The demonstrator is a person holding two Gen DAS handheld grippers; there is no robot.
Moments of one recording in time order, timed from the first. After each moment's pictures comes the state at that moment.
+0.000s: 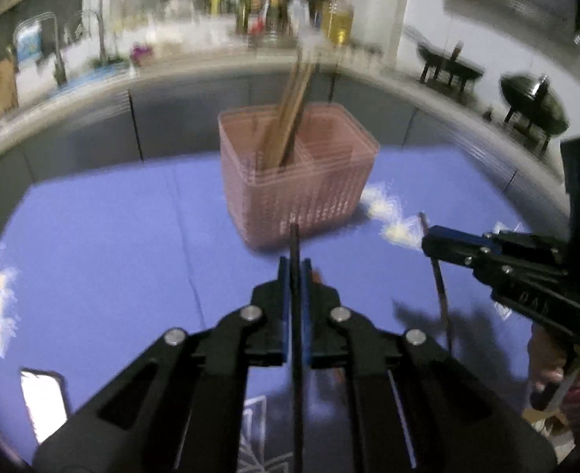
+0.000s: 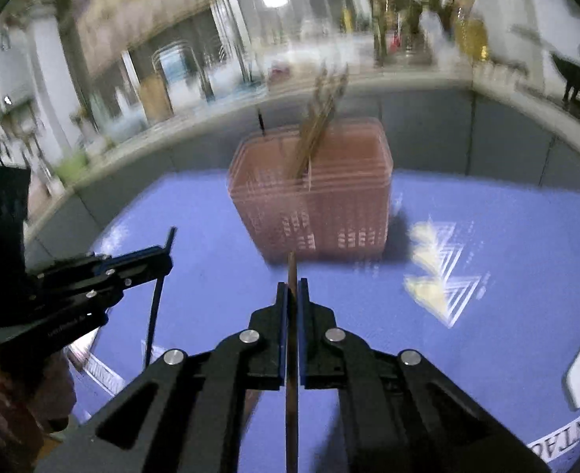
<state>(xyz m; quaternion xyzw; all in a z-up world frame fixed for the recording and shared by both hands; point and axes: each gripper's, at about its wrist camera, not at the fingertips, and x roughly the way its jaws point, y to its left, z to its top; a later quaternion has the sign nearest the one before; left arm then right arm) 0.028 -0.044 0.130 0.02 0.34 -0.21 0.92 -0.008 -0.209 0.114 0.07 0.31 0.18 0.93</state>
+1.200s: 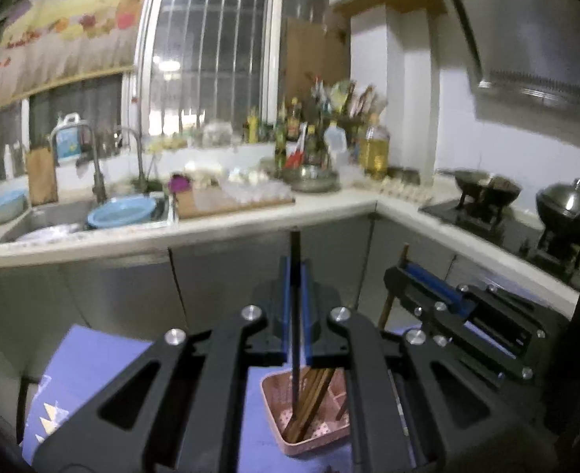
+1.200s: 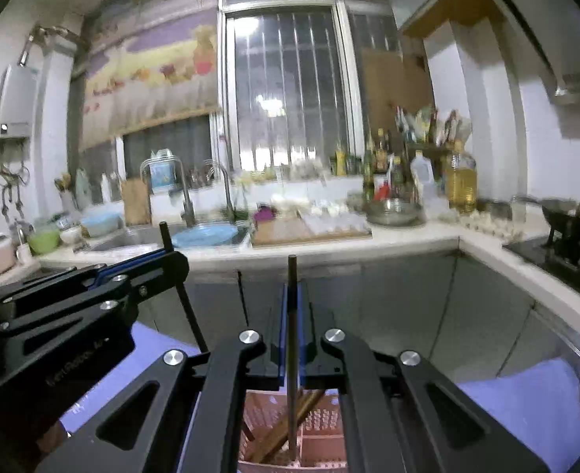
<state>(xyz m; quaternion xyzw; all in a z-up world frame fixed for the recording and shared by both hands) 0.138 -0.076 0.274 0.01 0.18 -0.12 0.98 0.120 -0.173 0.244 0.03 0.14 0.11 0.98</state>
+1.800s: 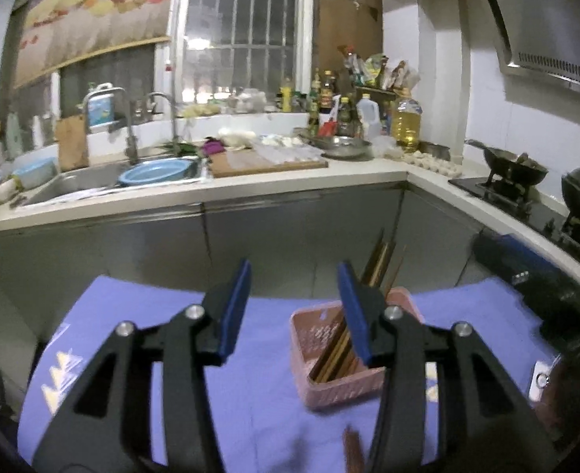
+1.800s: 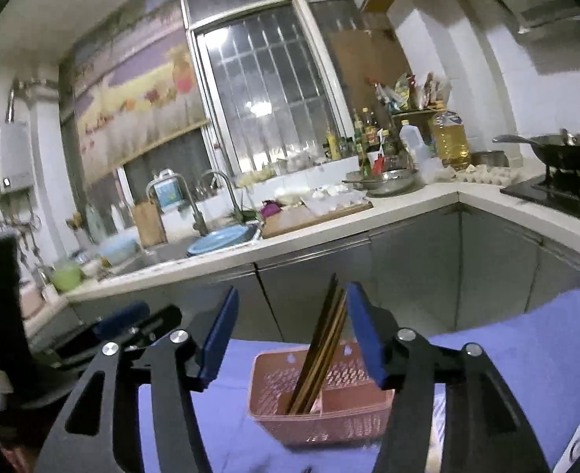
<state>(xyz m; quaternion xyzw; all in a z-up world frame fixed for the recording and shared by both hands) 0.092 -0.050 0.232 0.01 0.22 -0.06 0.97 0.047 -0.211 0.217 0.14 0.13 0.13 0.97</state>
